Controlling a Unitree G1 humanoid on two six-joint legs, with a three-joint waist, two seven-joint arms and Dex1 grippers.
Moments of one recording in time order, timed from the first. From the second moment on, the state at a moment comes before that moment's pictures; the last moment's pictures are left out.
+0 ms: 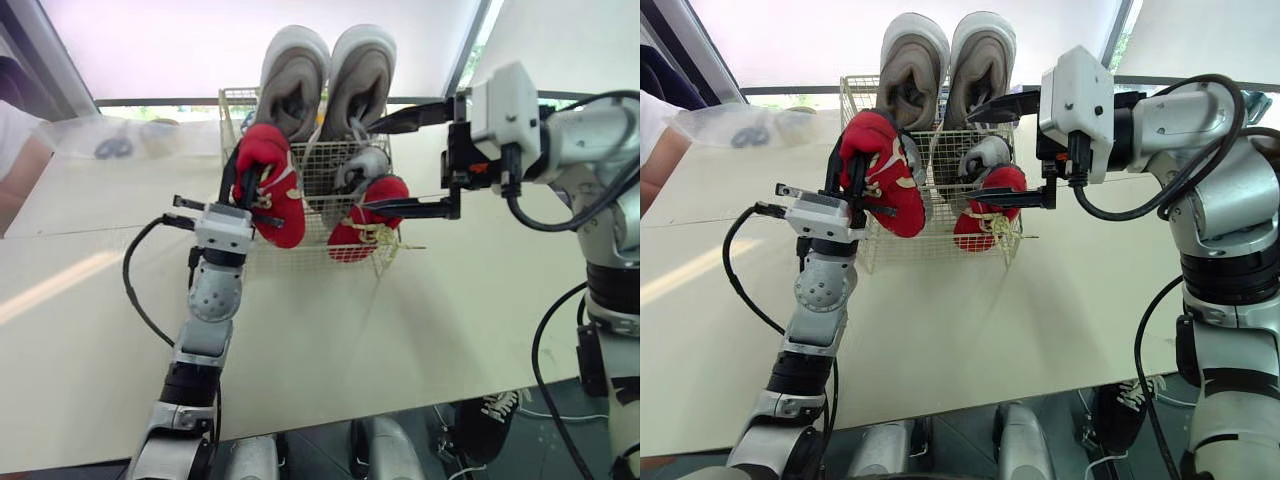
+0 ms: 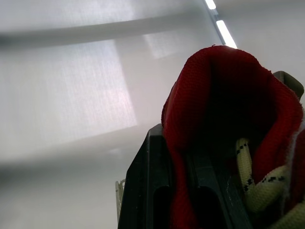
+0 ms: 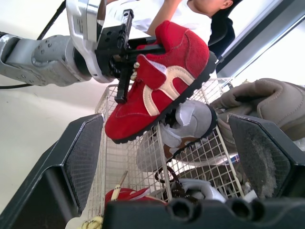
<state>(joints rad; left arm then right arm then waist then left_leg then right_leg) -0.44 0.15 -0.02 0.07 0.25 -0.61 0.10 -0.98 -0.80 0.05 -0.19 0.44 0.48 1.22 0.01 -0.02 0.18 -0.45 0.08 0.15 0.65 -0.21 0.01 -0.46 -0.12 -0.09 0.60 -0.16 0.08</state>
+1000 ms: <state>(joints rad) -0.18 0.19 -0.01 -0.14 -0.01 -0.30 -0.12 -0.98 -0.80 0.05 -0.19 0.44 0.47 1.23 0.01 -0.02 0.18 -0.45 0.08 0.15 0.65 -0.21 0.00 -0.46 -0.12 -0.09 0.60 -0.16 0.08</state>
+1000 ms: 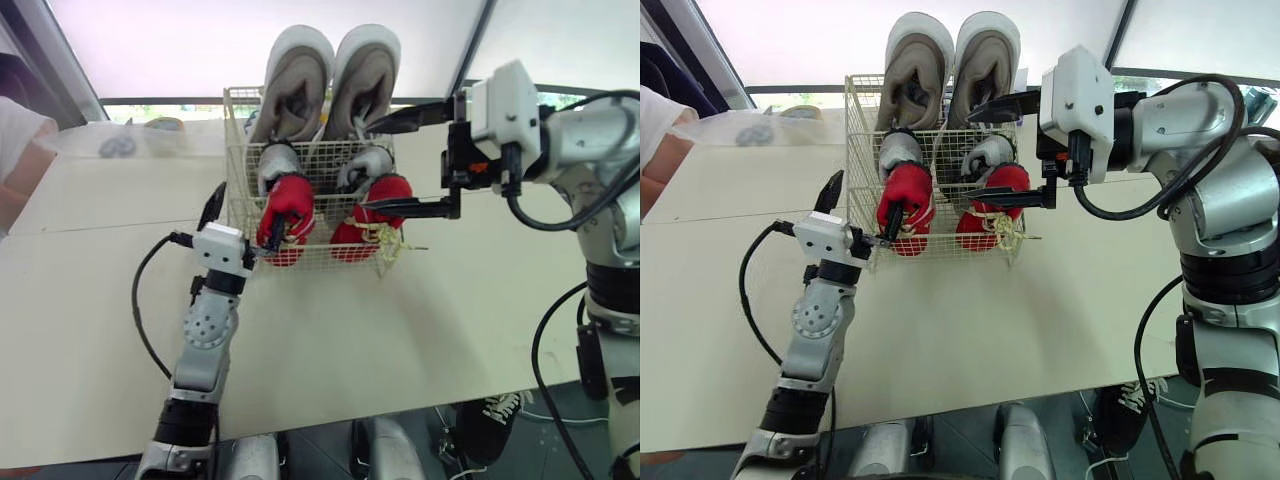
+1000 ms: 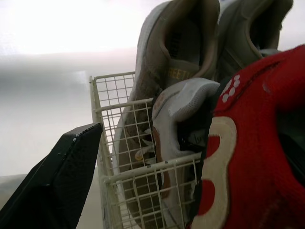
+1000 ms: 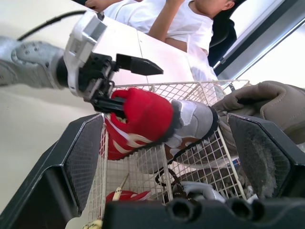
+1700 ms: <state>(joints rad) 0.00 0.72 0.35 -0.64 -0.81 0.51 -0.48 -0.96 -0.81 0.05 -0.15 0.44 0.43 1.22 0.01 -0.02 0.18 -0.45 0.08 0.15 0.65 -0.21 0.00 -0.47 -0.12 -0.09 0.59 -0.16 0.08</state>
